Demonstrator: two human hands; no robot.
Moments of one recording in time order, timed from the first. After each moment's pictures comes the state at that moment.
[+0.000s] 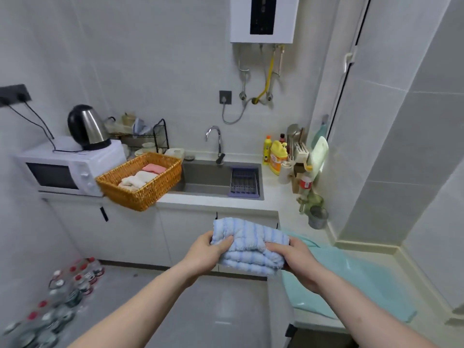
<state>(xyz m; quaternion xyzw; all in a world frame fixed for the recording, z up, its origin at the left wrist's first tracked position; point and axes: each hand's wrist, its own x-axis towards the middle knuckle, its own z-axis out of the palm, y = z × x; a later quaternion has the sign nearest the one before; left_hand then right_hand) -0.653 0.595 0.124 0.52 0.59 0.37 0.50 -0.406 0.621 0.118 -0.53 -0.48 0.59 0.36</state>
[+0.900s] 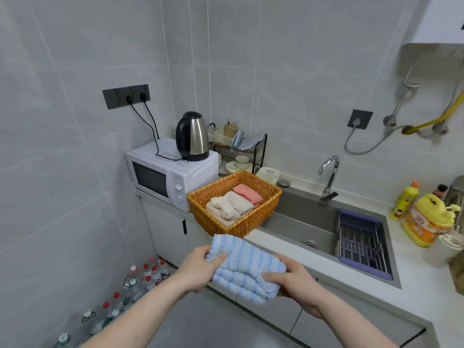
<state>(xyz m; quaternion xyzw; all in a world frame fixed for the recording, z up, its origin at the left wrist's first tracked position) -1.023 0.762 0.103 0.42 0.74 0.36 0.37 -0.782 0.872 0.097 -0.40 -0.59 0.69 0.16</state>
